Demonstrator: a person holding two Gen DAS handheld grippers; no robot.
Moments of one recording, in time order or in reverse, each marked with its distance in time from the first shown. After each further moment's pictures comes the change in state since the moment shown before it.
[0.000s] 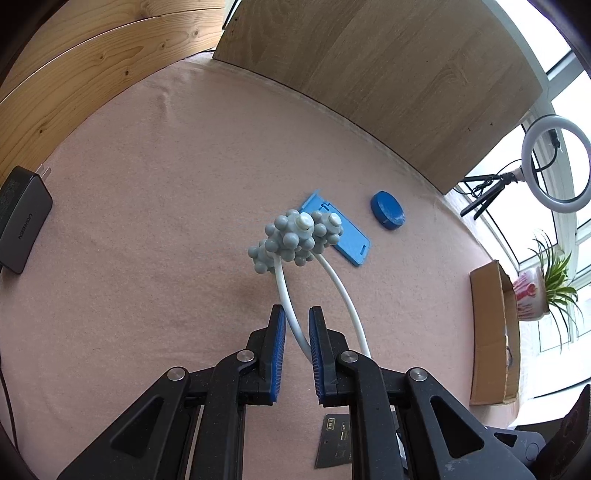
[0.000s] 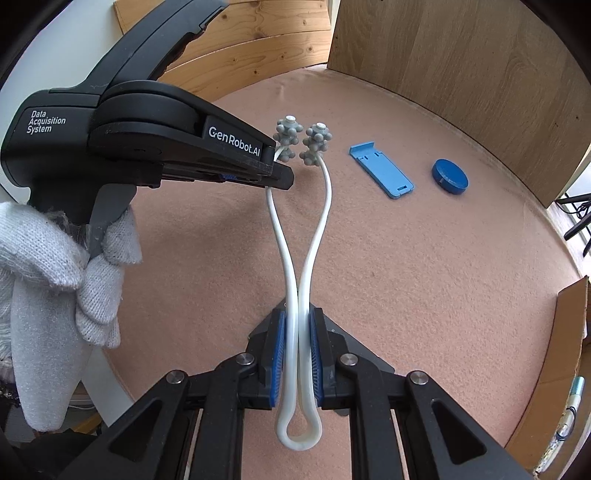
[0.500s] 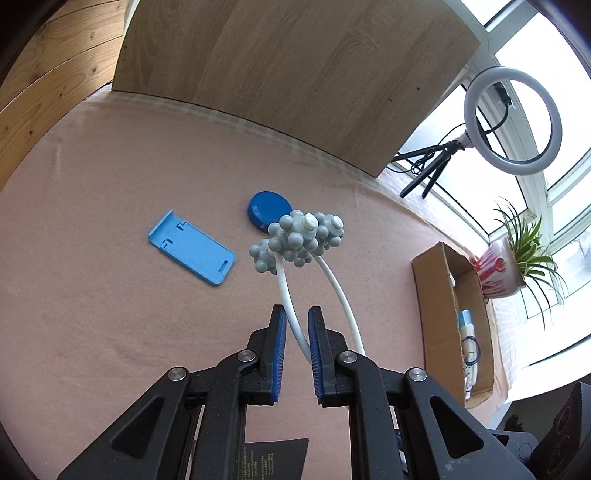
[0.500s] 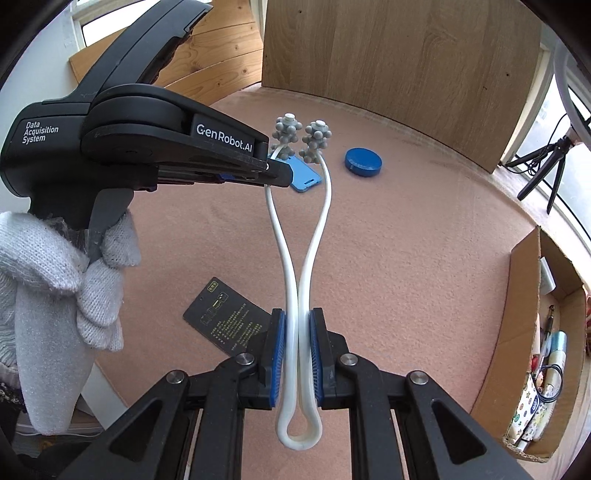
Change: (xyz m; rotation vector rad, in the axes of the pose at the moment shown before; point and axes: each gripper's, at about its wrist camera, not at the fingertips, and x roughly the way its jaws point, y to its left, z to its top) left arm 0.017 -0.122 0.007 0.156 0.003 -0.108; right arm -0.038 -0.074 -0.026 0.159 -0.058 -0.070
